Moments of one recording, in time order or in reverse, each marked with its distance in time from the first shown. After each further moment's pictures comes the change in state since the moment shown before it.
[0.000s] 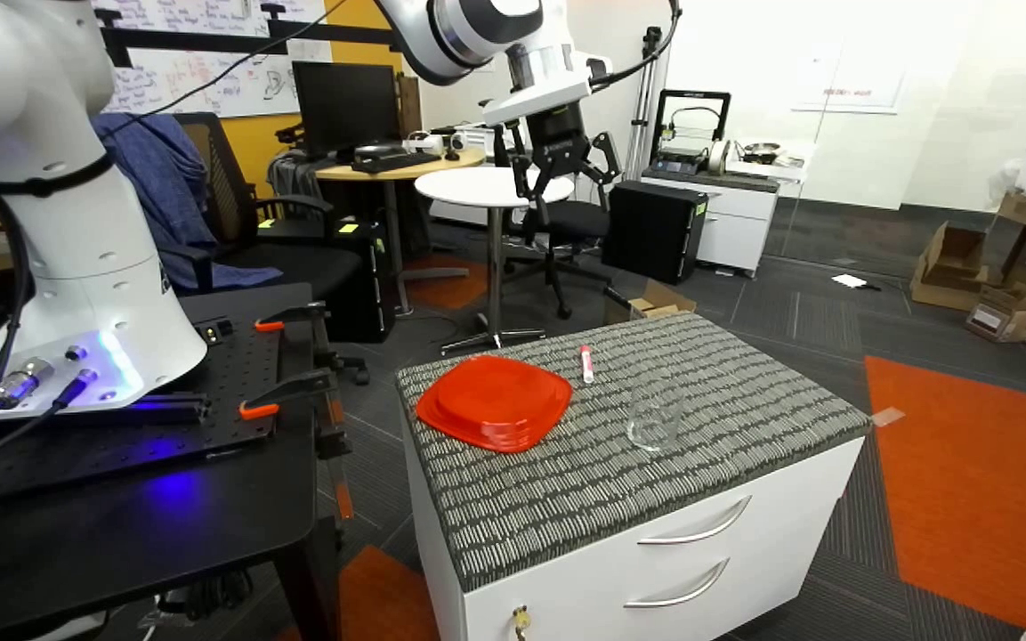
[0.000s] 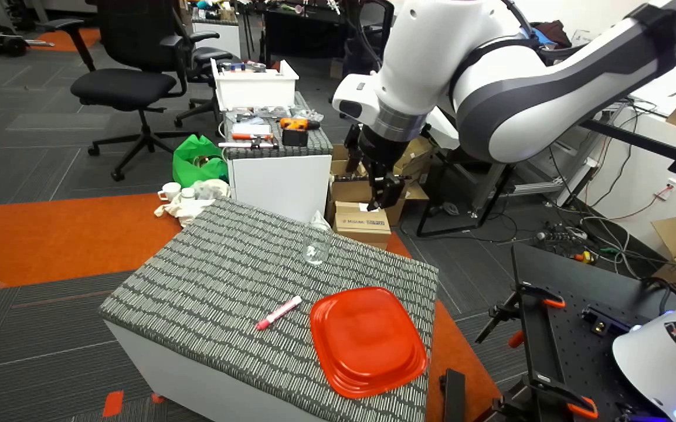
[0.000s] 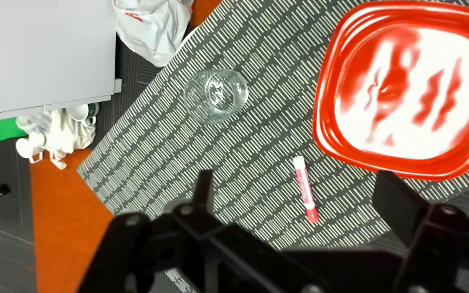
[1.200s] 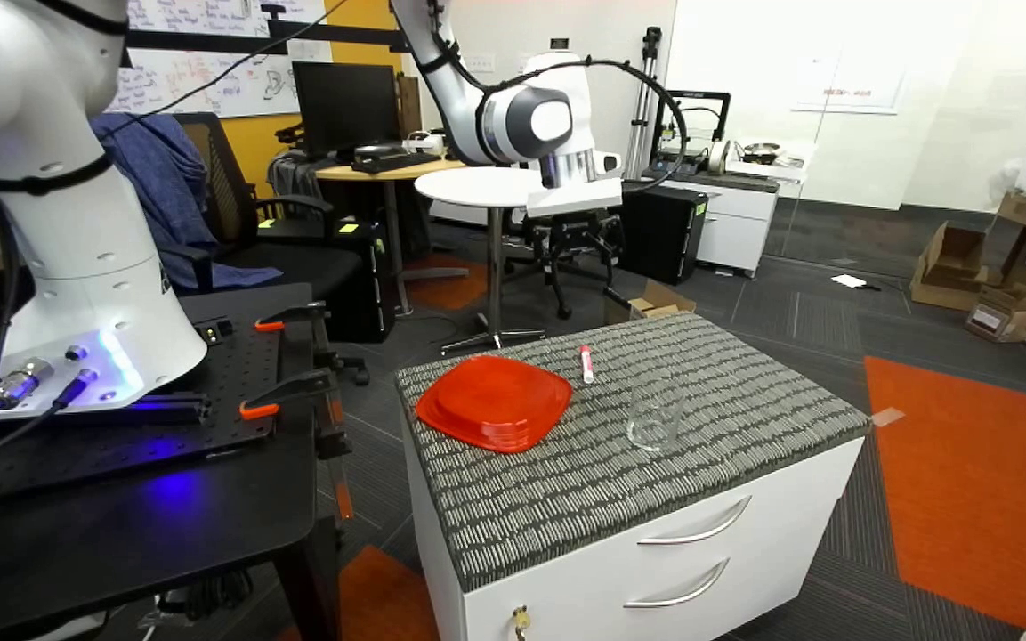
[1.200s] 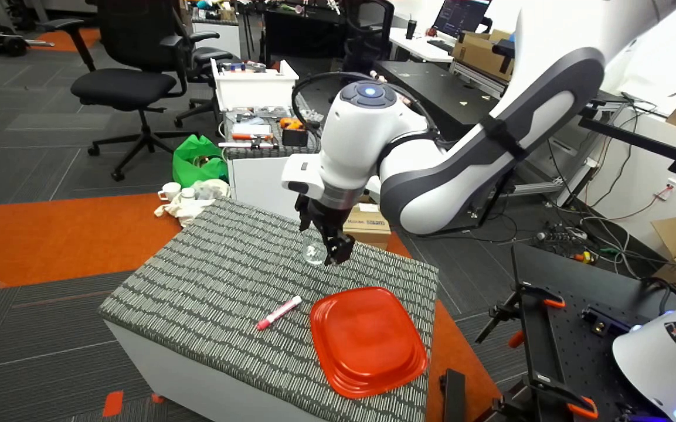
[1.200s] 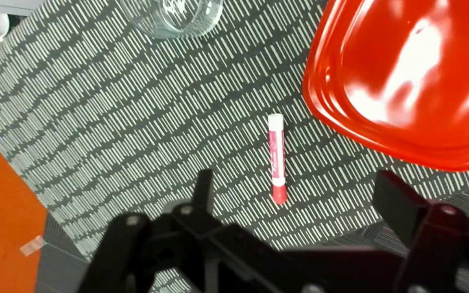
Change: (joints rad) arm -0.030 0.401 0.076 0.232 0.079 0.167 -0.199
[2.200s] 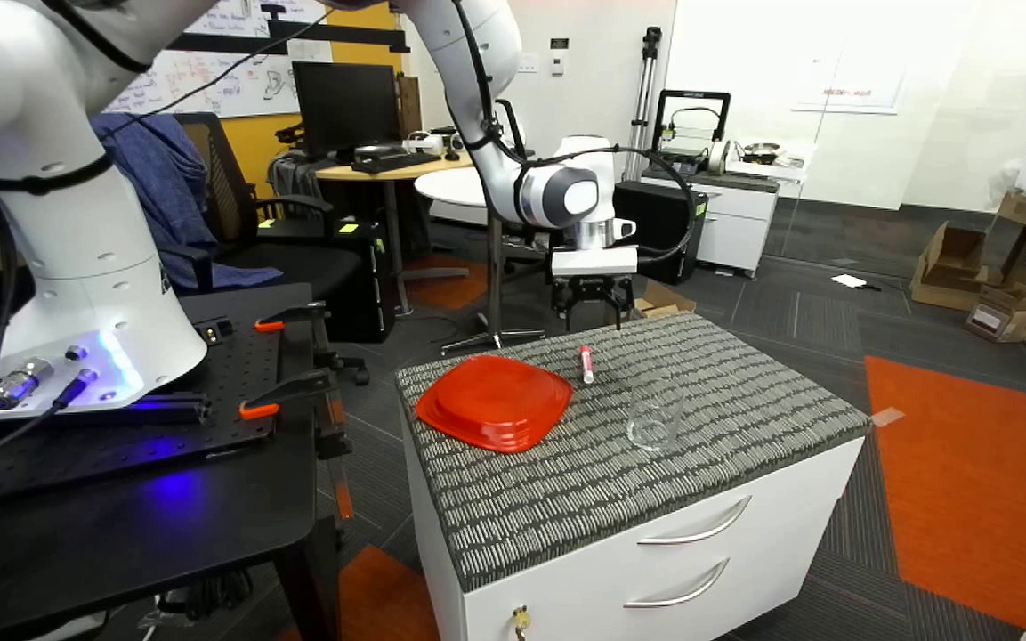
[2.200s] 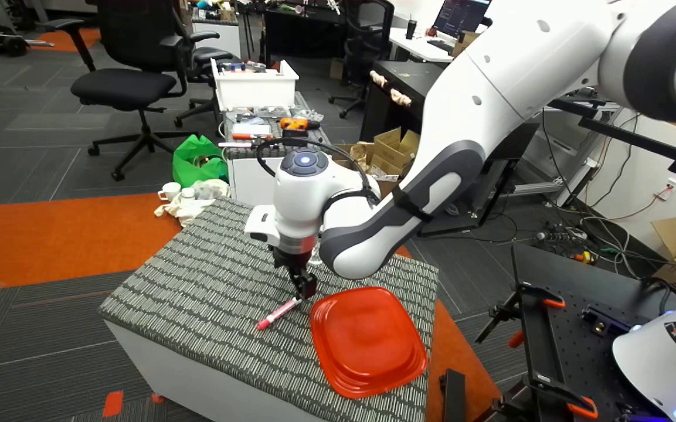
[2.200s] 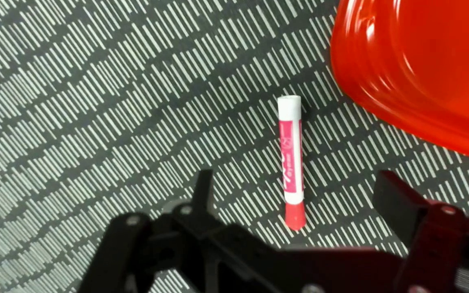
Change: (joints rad) arm 0.012 0.384 0.027 0.385 0.020 -0.084 0.000
